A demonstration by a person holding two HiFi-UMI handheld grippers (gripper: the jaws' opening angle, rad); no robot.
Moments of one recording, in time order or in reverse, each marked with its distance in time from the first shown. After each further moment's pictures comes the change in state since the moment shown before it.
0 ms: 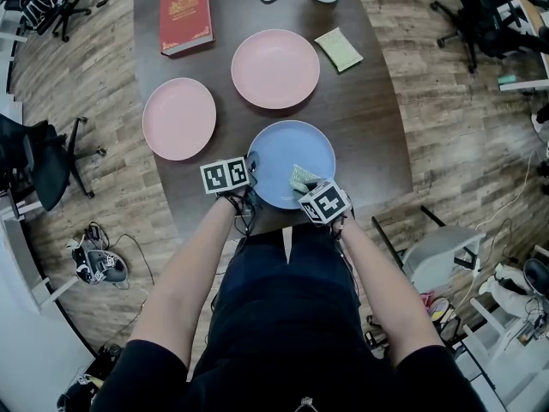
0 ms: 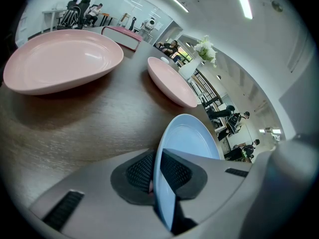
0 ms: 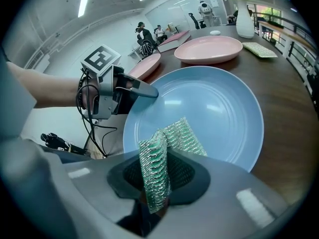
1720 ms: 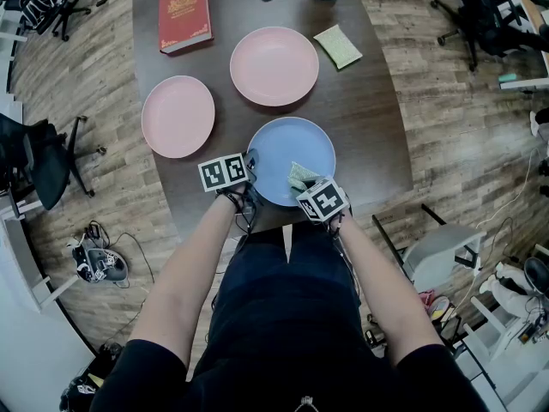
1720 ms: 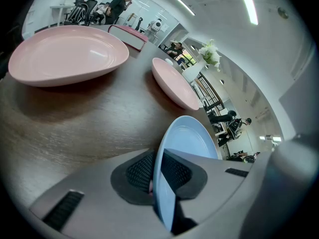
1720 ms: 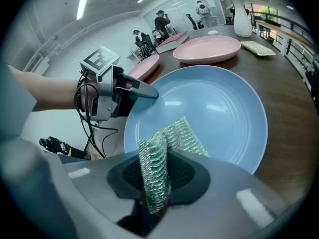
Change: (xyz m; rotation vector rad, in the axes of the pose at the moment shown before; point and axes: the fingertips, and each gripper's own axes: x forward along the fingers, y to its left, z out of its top) left arm 0.000 0.000 0.001 -0.062 -0.013 -0.004; right arm 0.000 0.001 0.002 0.027 -0.009 -0.009
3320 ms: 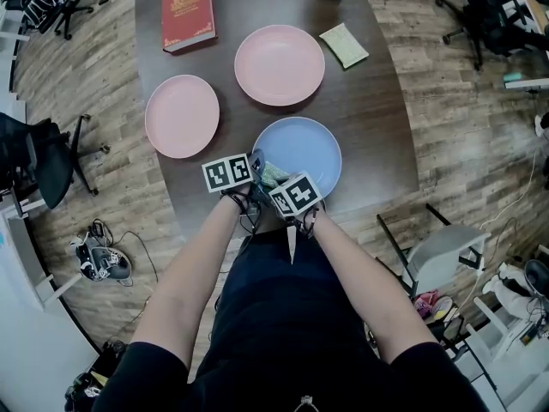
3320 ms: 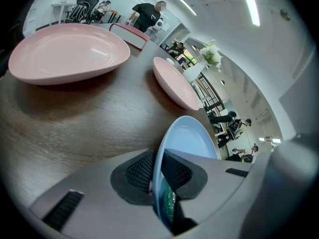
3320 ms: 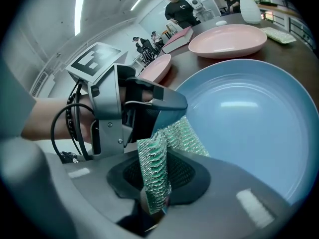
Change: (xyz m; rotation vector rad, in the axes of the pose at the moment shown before) left arm -0.001 -0.002 -0.001 -0.018 0.010 -0.003; right arm 0.045 0.065 0.050 0.089 -0.040 0.152
